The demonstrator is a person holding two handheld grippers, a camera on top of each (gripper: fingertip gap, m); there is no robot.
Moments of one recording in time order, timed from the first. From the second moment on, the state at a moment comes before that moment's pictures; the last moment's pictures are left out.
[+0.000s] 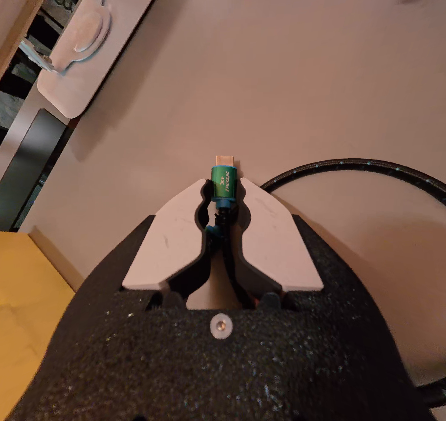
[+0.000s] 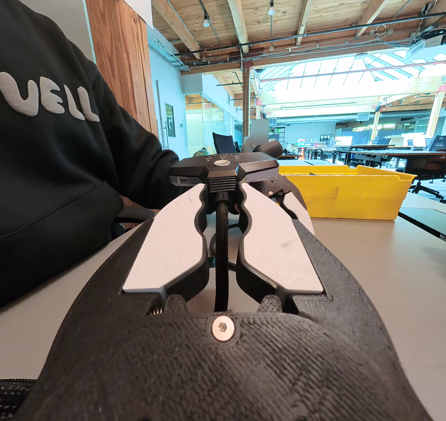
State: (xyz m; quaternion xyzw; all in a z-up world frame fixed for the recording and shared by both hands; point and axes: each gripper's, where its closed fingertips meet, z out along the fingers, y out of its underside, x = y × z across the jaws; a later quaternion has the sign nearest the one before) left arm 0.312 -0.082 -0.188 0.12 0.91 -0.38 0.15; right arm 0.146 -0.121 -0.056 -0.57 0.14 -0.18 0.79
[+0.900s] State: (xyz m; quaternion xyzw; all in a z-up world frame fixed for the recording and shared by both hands) left arm 0.340 -0.073 -0.151 0.07 0.93 -0.34 0.15; right arm 0.147 -0.120 -0.057 -0.57 0.14 -0.17 0.79
